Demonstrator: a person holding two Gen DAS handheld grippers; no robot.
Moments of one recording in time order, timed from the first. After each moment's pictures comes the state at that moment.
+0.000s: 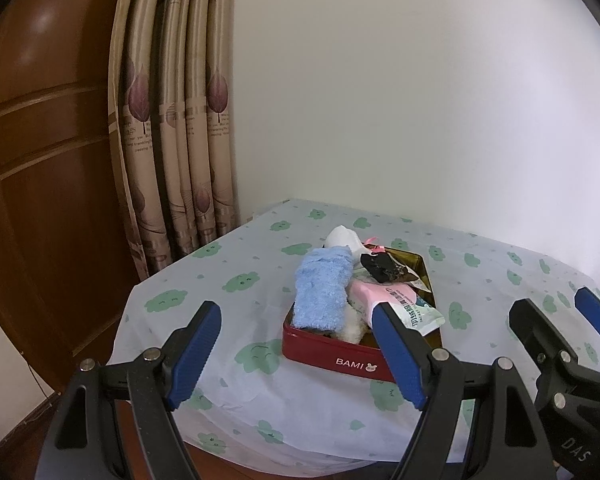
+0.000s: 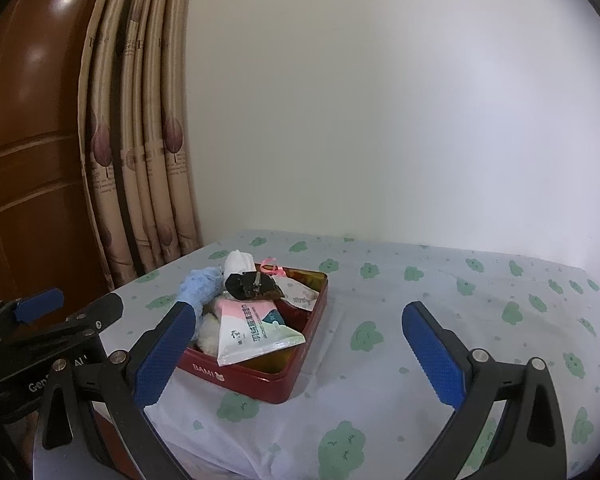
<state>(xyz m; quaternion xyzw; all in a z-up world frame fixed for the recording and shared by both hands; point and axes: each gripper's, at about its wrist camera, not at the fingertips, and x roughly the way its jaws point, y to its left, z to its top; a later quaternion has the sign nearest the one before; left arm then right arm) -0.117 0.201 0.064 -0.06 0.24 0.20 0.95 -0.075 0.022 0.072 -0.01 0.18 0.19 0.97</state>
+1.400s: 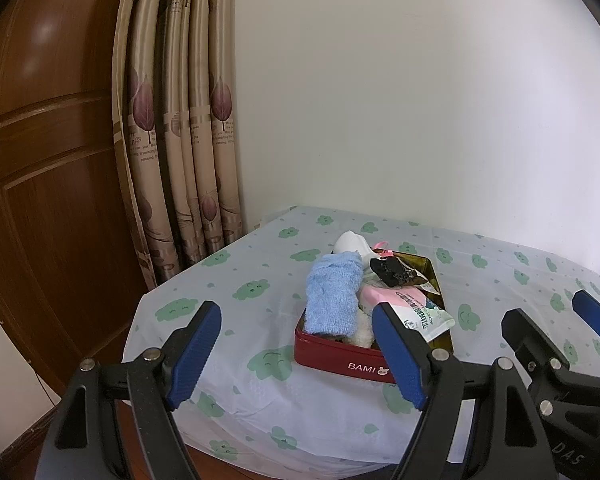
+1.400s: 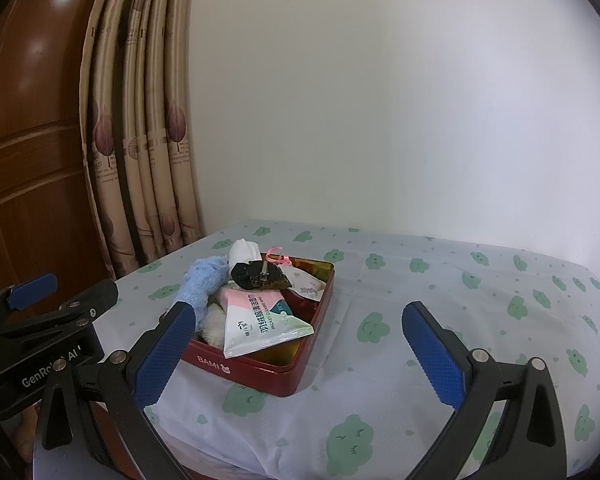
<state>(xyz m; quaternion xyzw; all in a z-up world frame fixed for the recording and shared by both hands) -0.120 0.203 0.067 -0.04 0.22 0.20 0.95 -0.075 0.028 0.068 -0.02 0.19 0.20 0.96</state>
